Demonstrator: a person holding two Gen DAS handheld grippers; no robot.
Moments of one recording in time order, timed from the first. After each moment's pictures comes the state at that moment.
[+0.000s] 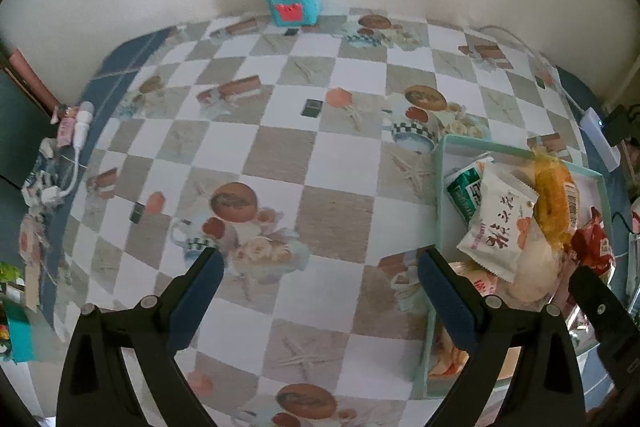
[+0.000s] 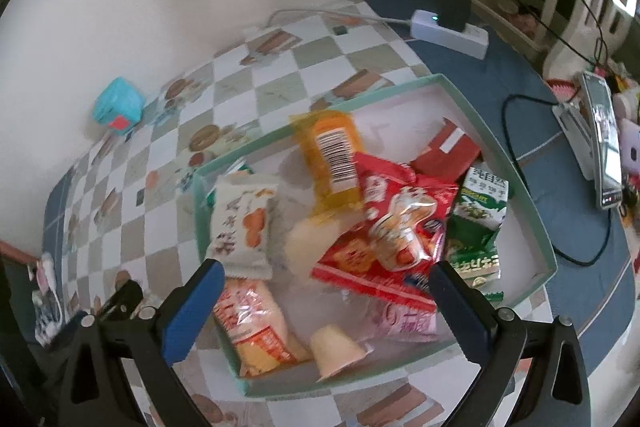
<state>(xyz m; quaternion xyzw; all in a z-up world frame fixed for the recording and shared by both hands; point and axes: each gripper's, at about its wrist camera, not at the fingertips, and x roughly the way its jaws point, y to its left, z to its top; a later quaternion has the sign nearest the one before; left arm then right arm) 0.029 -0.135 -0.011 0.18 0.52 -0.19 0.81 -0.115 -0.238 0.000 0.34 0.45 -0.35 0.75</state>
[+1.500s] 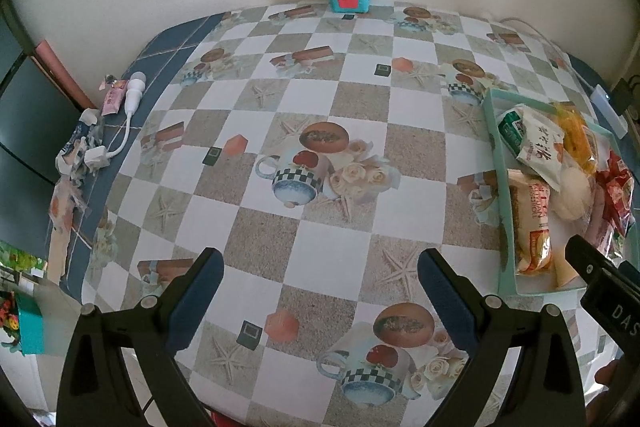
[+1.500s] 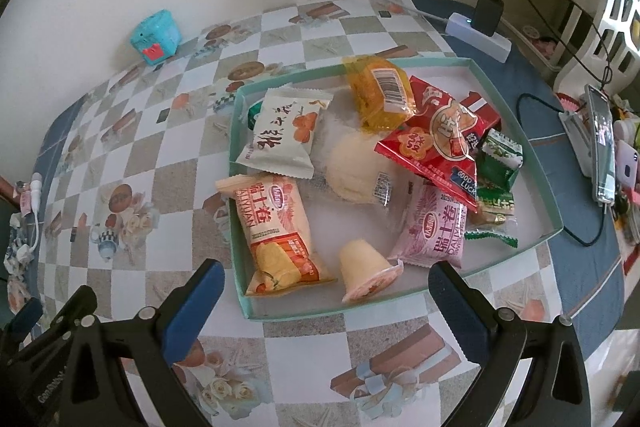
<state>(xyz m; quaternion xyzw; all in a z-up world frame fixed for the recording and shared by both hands) -0.005 -0.035 -0.010 0.19 0.51 -0.17 0.82 -0.120 -0.157 -0.013 0.27 0.48 -0.33 0.77</state>
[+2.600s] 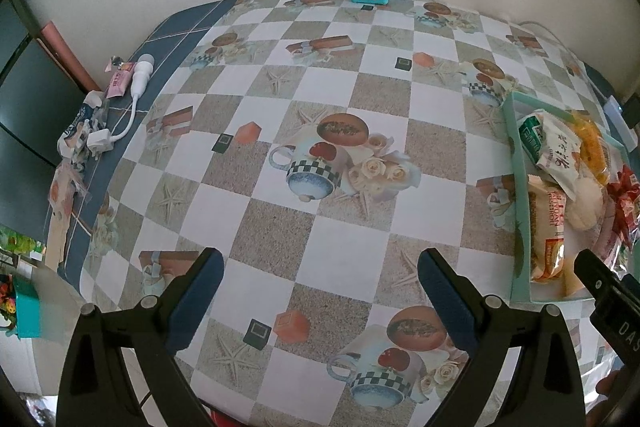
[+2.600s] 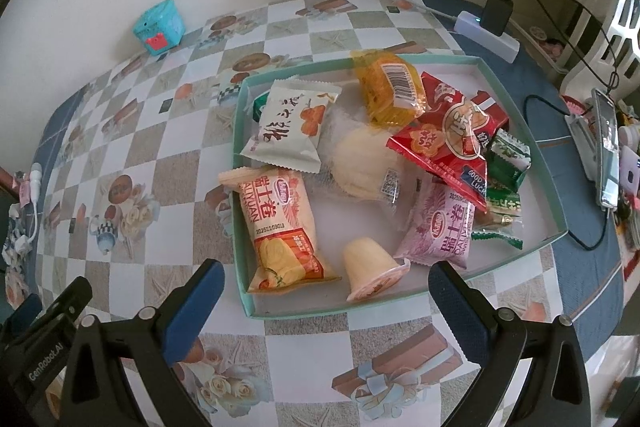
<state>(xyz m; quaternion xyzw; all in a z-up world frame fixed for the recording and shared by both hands) 0.009 -0.023 -0.019 0.18 0.52 -0.15 0.82 -0.114 -0.155 -0.018 0.26 0.49 -0.32 0.77</state>
